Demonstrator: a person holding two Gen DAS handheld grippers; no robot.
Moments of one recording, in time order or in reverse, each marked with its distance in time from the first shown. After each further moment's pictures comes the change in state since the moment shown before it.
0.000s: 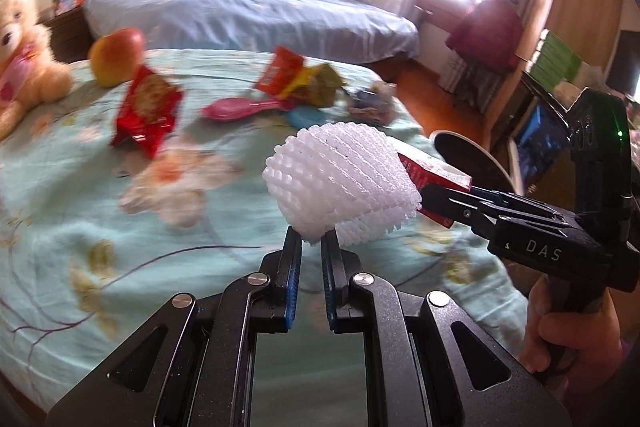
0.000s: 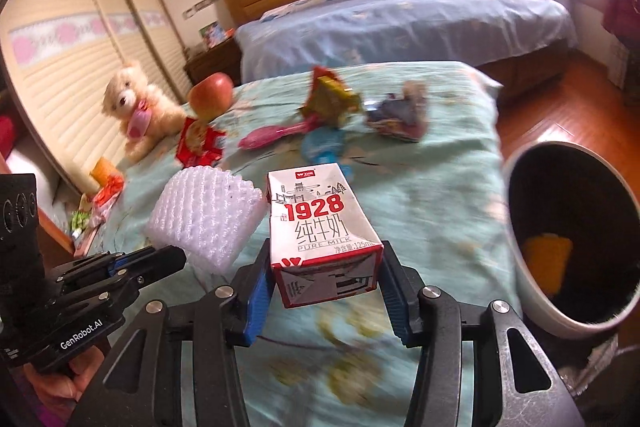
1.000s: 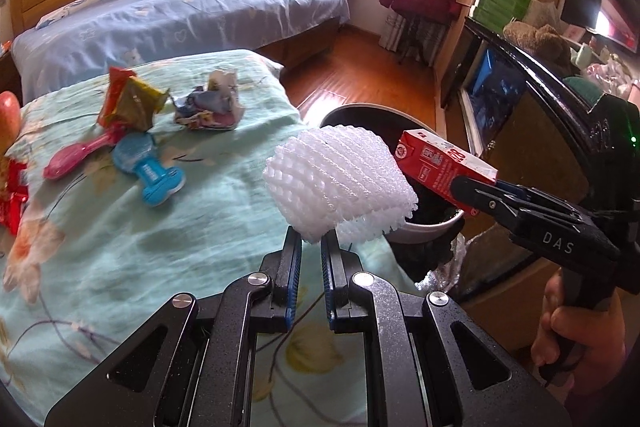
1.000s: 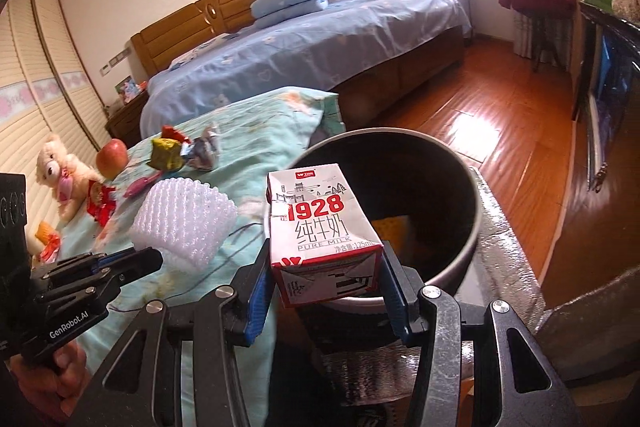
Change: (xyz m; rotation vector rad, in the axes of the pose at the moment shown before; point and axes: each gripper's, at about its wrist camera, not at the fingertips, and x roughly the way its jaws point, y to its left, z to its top) left arm 0.065 -0.127 0.027 0.197 0.085 -0.121; right arm -0.076 -0.129 -0.023 0.196 -0.105 -0.249
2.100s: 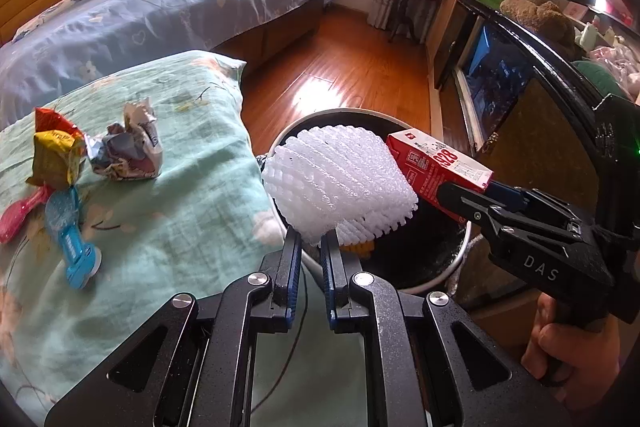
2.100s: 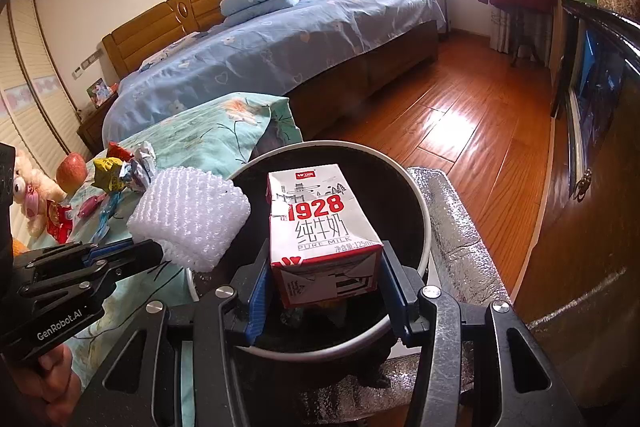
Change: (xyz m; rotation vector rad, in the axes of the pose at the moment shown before) left arm 0.057 -0.038 0.044 0.056 0.079 -0.010; right arm 0.029 -0.044 0.024 0.023 0.018 -0.084
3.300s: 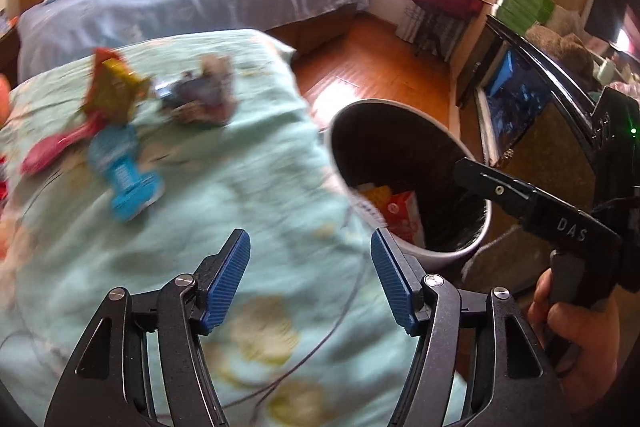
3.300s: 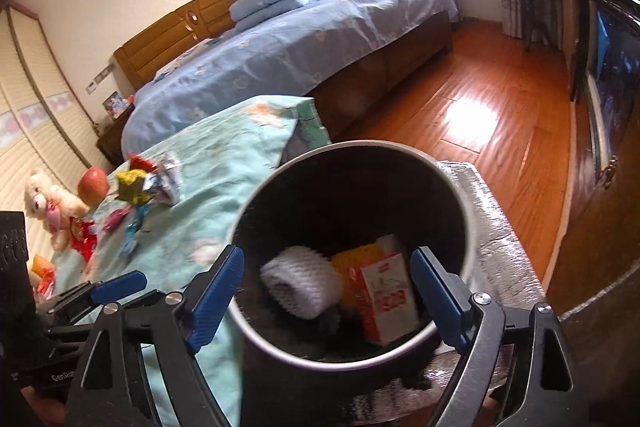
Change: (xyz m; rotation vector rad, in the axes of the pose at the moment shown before) left arm -0.029 0.043 -0.040 -0.141 -0.024 0.043; right arm 0.002 0.017 0.003 0.044 0.011 0.105
